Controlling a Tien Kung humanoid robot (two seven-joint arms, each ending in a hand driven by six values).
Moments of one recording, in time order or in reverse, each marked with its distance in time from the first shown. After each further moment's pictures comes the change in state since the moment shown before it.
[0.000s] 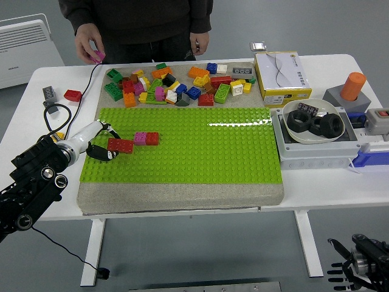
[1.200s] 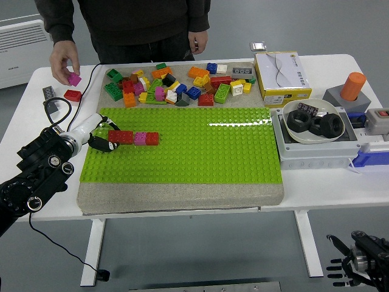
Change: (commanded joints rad) left arm -0.095 -0.045 0.069 0.158 -0.076 0.060 -0.039; right arm 0.012 0.001 0.008 0.000 -0.013 0.008 0.000
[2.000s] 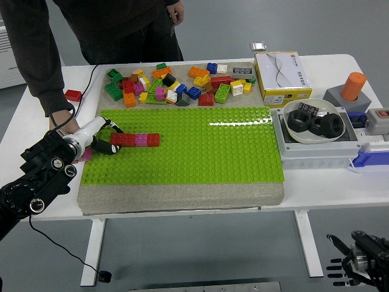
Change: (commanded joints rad) left arm 0.005 -0.005 0.014 0.004 -0.010 -0.006 0.003; right arm 0.001 0.000 0.000 0.000 -0.002 0.002 0.000
